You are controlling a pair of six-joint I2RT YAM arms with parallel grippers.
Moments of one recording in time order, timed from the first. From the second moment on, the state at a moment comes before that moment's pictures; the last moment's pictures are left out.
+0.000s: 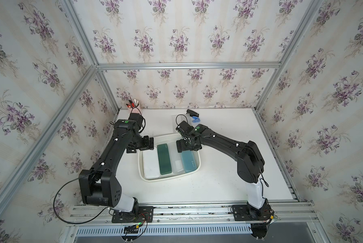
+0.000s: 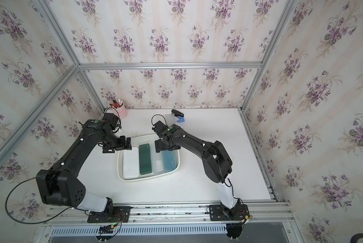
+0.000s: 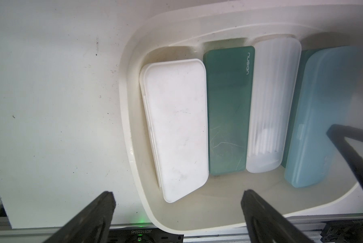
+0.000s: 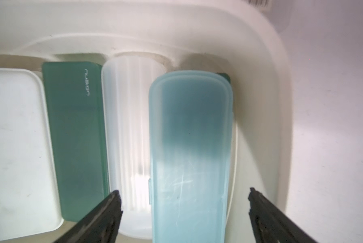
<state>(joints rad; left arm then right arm) -0.08 1.51 1.38 -1.29 0.08 -0.23 0.85 2.03 1.78 -0.98 0.08 0.59</state>
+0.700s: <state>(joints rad) -0.08 1.54 1.50 -1.37 0.06 -0.21 0.45 2.42 2.26 -0.80 0.10 0.24</state>
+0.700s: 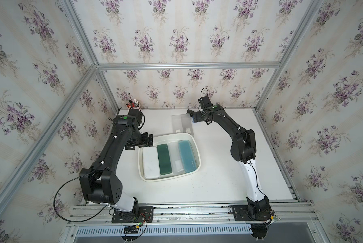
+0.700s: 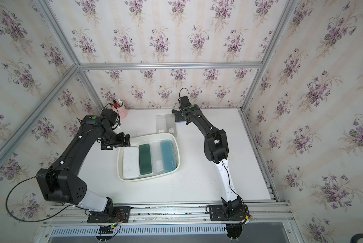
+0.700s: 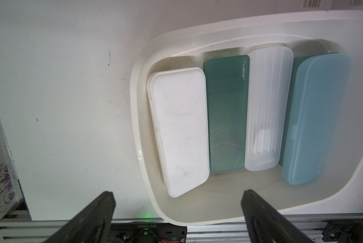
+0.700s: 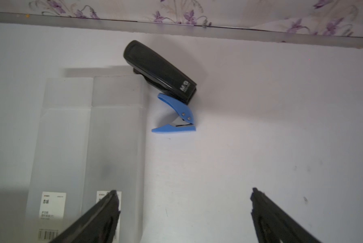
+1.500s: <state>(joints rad) -0.08 1.54 1.48 -1.38 0.06 -0.21 0.52 2.61 2.31 -0.60 0.01 0.15</state>
